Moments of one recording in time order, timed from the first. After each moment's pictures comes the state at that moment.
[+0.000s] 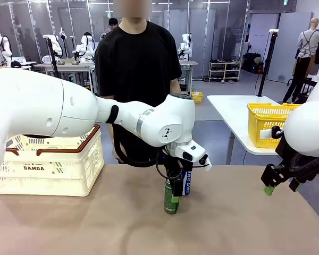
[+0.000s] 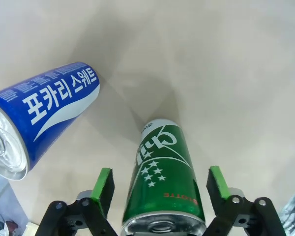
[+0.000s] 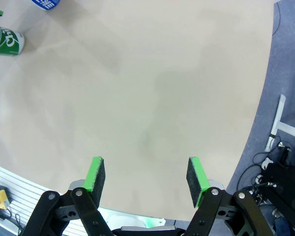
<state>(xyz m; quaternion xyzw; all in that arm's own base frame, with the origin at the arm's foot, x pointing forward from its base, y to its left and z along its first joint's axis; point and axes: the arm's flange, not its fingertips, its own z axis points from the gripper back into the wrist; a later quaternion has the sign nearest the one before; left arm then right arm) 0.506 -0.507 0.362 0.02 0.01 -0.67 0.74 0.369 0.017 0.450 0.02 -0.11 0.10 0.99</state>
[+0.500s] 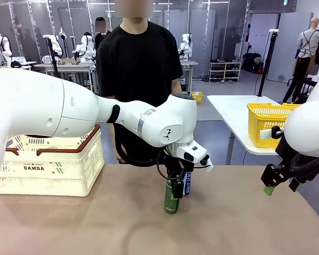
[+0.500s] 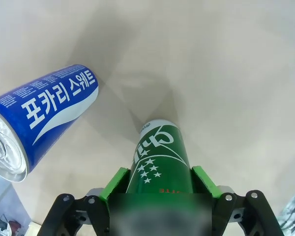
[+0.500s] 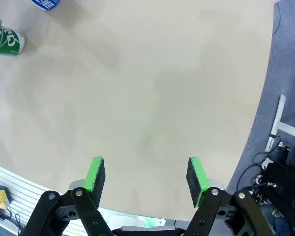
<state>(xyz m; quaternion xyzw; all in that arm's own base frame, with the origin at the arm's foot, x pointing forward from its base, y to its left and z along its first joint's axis) 0.502 -0.511 0.363 0.03 0.01 -0.67 0.74 0.369 0.017 0.450 0.02 -0.11 0.10 0.99</state>
